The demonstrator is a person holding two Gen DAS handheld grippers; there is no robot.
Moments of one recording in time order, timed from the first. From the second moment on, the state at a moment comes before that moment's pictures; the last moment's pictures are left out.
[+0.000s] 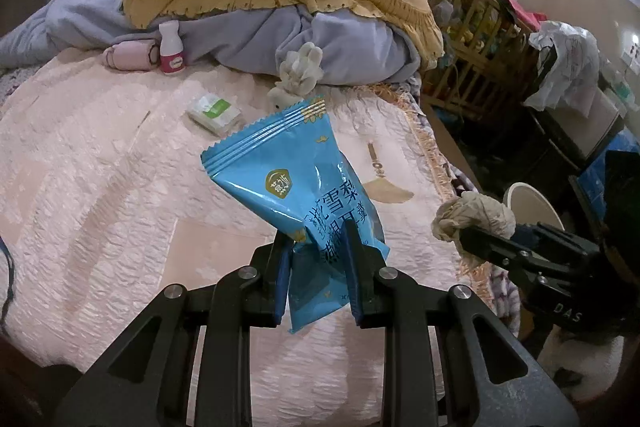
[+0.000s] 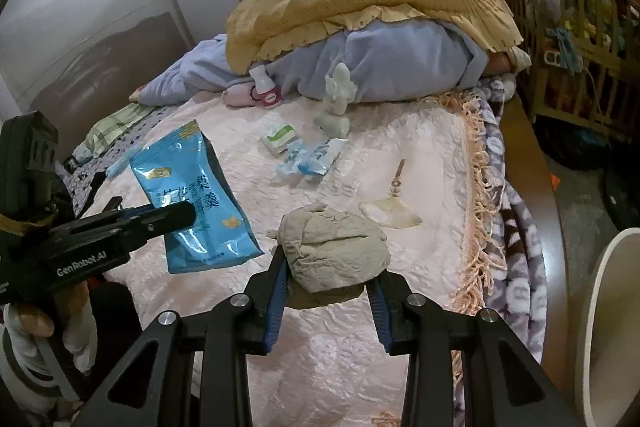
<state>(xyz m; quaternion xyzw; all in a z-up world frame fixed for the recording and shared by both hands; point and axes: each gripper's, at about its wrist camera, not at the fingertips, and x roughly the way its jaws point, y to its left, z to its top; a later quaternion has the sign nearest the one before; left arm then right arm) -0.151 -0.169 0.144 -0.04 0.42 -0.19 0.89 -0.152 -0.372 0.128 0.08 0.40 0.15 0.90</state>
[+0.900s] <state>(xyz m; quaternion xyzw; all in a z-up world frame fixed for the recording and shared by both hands) -0.156 -0.210 0.134 0.00 0.42 -0.21 0.88 -0.165 -0.391 0.126 0.08 0.40 0.13 0.91</state>
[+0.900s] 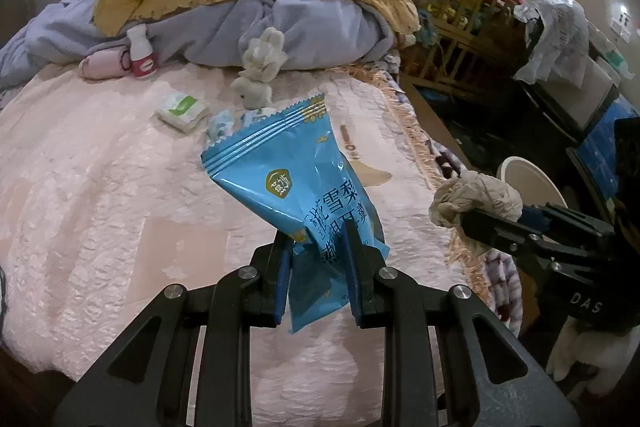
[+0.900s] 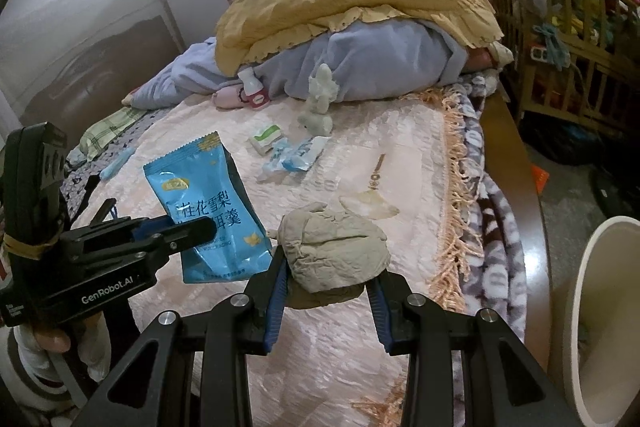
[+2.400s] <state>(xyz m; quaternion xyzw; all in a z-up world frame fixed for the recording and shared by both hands) -0.171 -0.435 0.139 0.04 0.45 -0.41 0.79 -0.252 -0.613 0.119 0.20 0.37 -0.08 0.90</state>
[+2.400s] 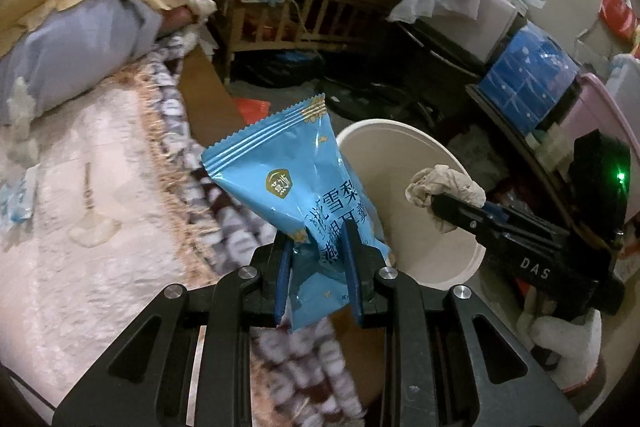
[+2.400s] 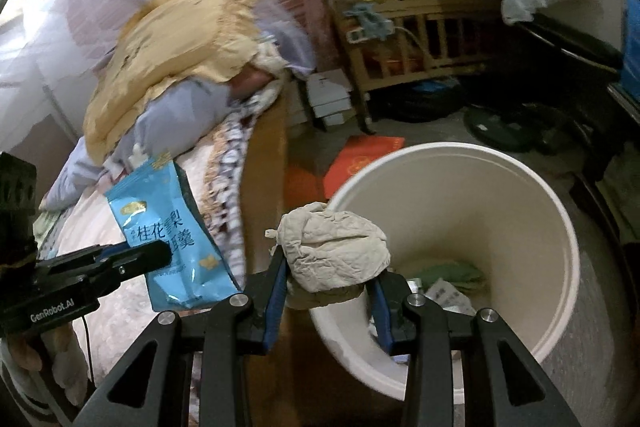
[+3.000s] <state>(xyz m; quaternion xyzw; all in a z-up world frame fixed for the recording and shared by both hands) -0.171 -0.506 0.116 0.07 0.46 -0.43 0.77 -0.273 -0.670 0.097 0.24 0.37 -0.13 0.89</state>
